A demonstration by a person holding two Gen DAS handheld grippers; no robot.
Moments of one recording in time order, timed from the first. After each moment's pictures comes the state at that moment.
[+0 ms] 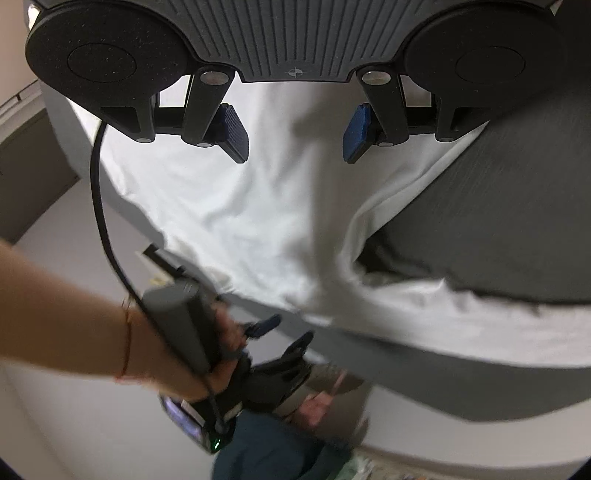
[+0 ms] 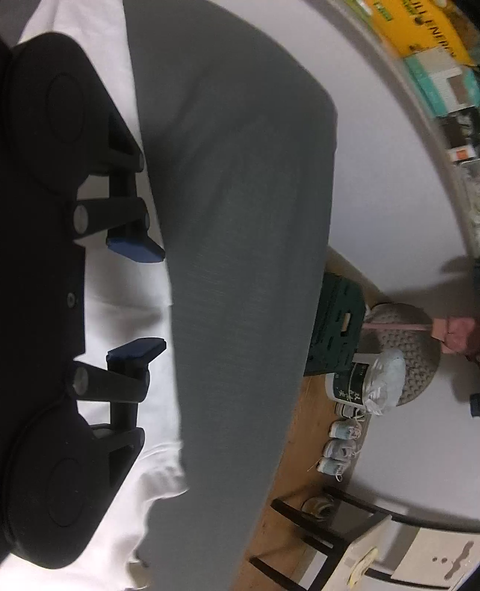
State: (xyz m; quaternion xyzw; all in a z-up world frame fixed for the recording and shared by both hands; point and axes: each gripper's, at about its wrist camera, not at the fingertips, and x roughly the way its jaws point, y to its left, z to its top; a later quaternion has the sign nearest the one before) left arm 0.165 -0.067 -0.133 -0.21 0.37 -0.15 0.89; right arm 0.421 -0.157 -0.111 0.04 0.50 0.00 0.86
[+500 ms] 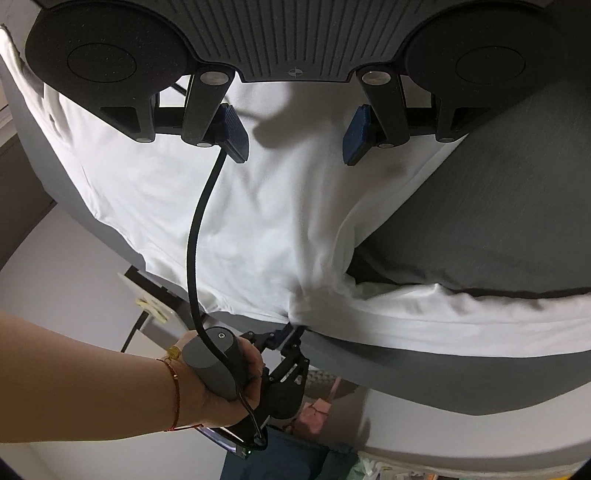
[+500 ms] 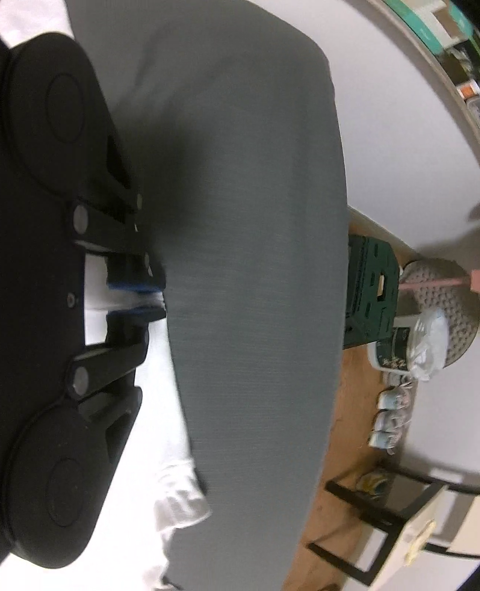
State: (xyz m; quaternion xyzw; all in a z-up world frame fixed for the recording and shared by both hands) left arm 0.168 -0.076 -0.139 -0.16 0.38 -0.14 0.90; right arm 0.446 -0.159 -0.135 0.08 0.53 -0.05 0.85
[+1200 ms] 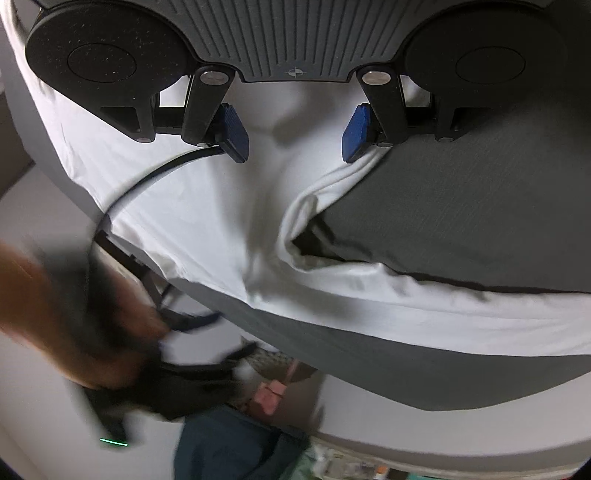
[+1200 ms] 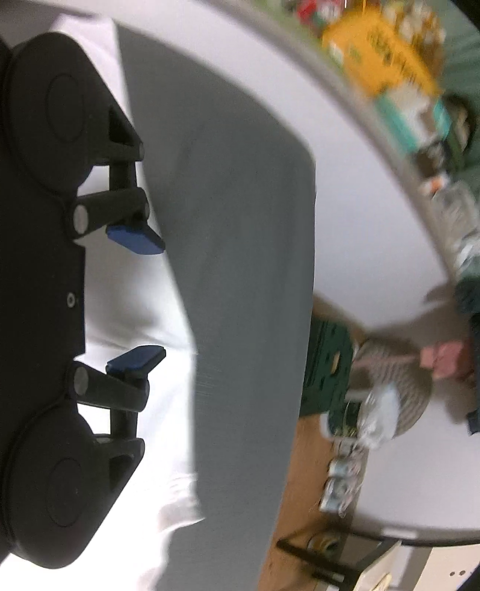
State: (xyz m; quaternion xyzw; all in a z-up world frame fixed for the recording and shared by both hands) left arm 0.171 -0.051 -0.132 -0.20 0.36 -0.07 0.91; right arm 0.329 -0.163 -0.069 0.11 0.43 0.12 0.89
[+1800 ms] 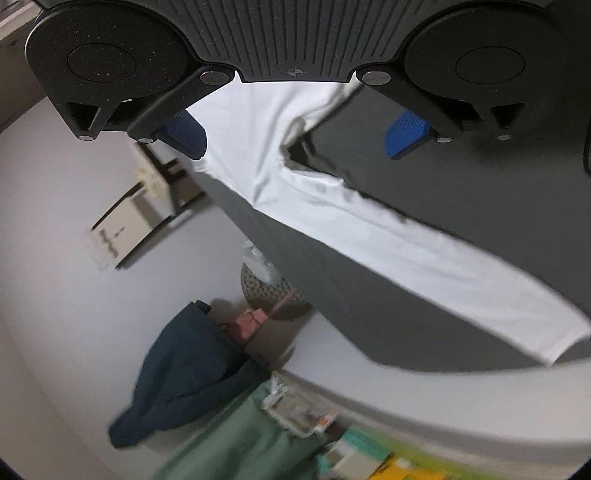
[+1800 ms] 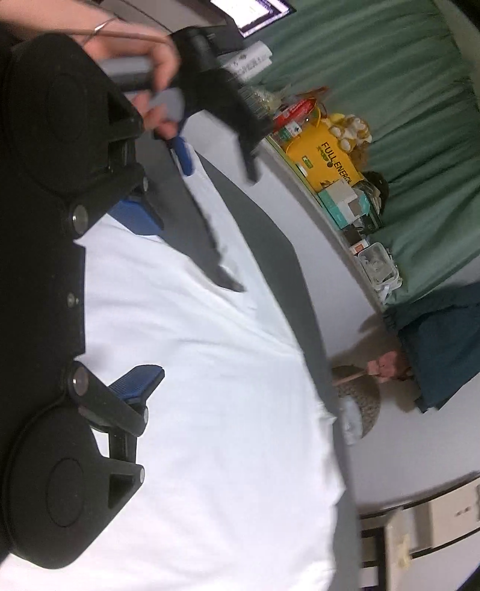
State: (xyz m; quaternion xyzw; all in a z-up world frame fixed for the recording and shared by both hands) left arm 0.118 0.059 -0.065 -0.37 0.30 -0.05 0.88; right arm -0.006 -0.227 -0.112 0.21 0.31 0.16 0.91
